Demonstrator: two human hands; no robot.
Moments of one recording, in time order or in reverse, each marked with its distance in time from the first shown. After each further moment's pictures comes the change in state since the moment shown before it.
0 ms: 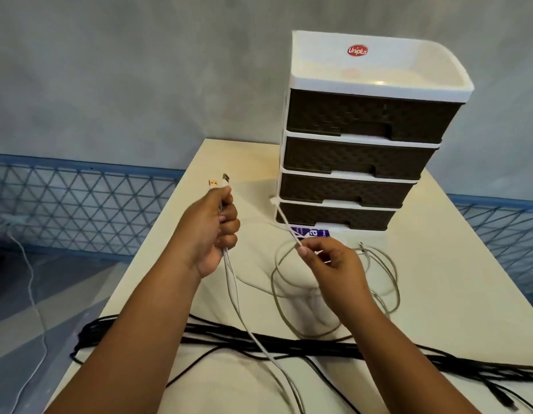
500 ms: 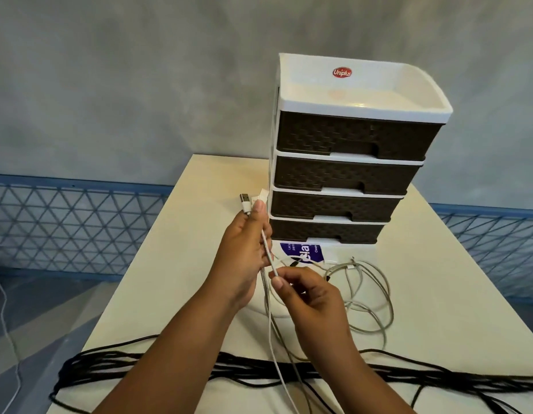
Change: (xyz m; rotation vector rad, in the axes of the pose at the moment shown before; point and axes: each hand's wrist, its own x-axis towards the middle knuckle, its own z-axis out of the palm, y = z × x) left_hand -0.007 -0.023 0.050 0.239 -0.019 0.170; right_hand -0.030 -0.023 0.028 0.307 -0.003 -0.010
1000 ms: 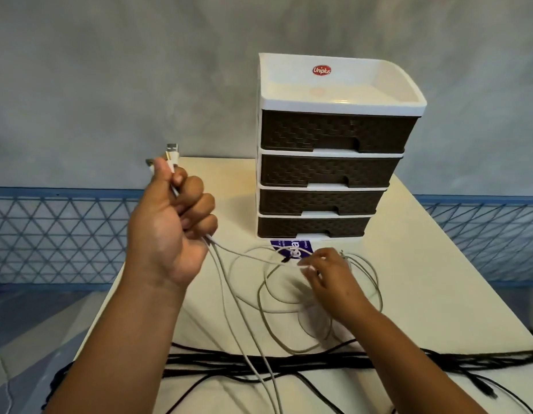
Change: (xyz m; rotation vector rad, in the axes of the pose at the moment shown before) left_hand -0.002 0.054 -0.046 -0.622 -0.206 0.156; right_hand 0.051 0.046 -0.069 -0.871 -0.155 -0.033
